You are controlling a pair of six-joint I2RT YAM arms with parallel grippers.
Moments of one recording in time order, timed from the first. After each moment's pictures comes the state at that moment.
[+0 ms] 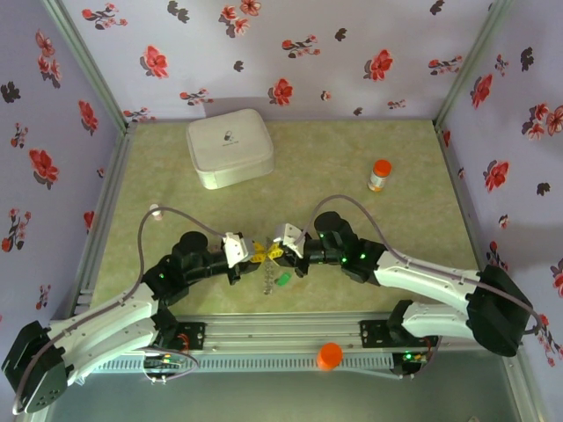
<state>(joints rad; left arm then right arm) -0.84 0.78 0.33 0.15 0.39 0.22 0.95 1.17 0.61 0.12 -0.48 -0.22</state>
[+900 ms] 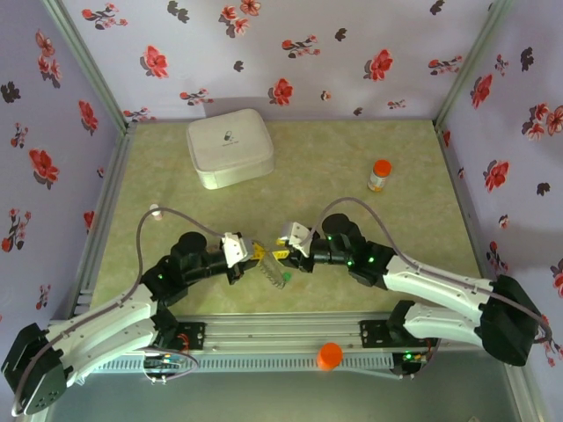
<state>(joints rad) -0.84 0.75 0.33 0.14 0.37 0.22 0.94 1.08 0.59 0.08 -0.37 -0.27</state>
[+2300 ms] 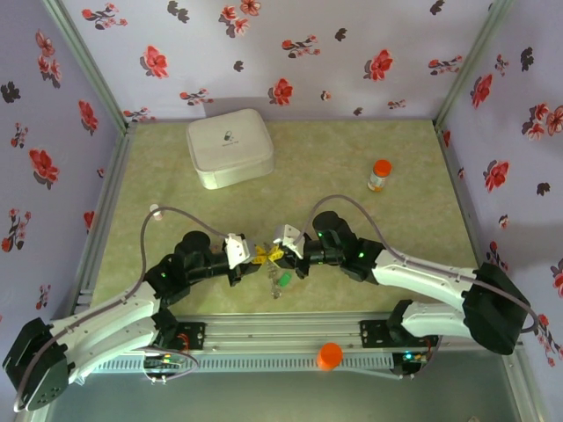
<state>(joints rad) -0.84 0.80 0.33 0.14 0.42 0.22 0.94 1.19 0.61 0.10 -0.51 -0.22</state>
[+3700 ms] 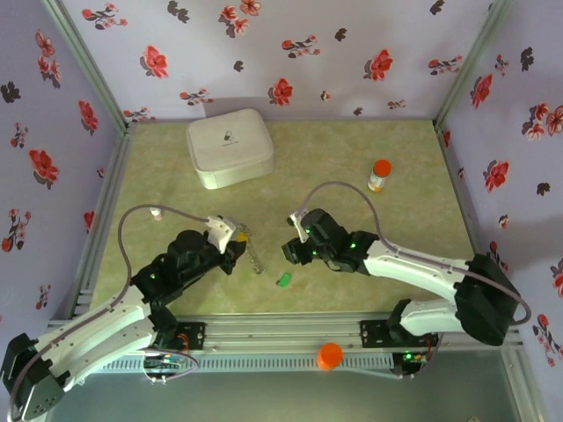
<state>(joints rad) -0.84 0.69 0.40 -0.08 0.00 -0.12 0.95 1.29 0.74 -0.28 -0.06 0.36</state>
